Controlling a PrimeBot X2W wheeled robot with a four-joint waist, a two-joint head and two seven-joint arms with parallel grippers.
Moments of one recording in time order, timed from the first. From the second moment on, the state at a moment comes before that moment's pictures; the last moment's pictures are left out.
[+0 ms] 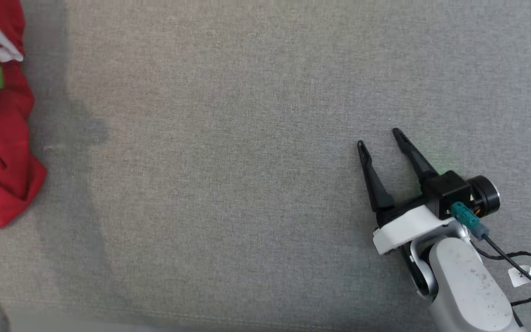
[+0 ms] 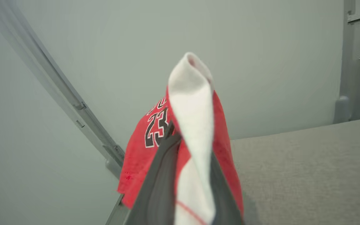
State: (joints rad) left arm -0.96 0.38 -0.02 0.66 -0.07 -0.11 -0.26; right arm -0.31 -0.08 0.19 0.27 0.04 0.13 -0.27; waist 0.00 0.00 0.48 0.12
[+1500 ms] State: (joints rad) left arm 0.02 0.07 0.00 0.23 -0.12 0.02 -0.26; right arm -0.08 -0.05 0.15 0.32 0.12 0.13 -0.26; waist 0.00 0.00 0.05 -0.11
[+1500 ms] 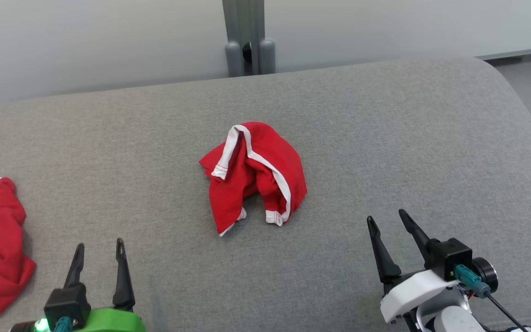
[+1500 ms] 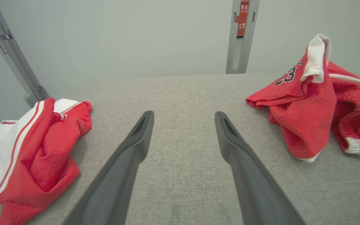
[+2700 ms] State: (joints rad) left arm -0.05 0.05 -0.17 0.20 -0.21 0.03 -0.26; right arm -0.34 -0.05 0.05 0.64 0.10 0.13 -0.26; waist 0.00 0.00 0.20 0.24
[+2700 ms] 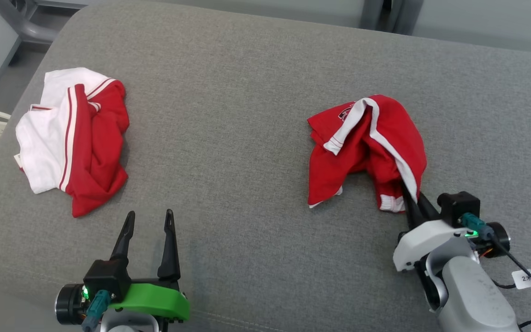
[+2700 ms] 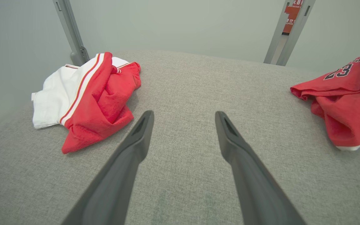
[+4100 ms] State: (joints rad) left arm -0.10 0.05 -0.26 0.23 -0.31 0.04 -0.26; right arm -0.42 -0.33 0.33 0.70 -0.14 0.13 -0.26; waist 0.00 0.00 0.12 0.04
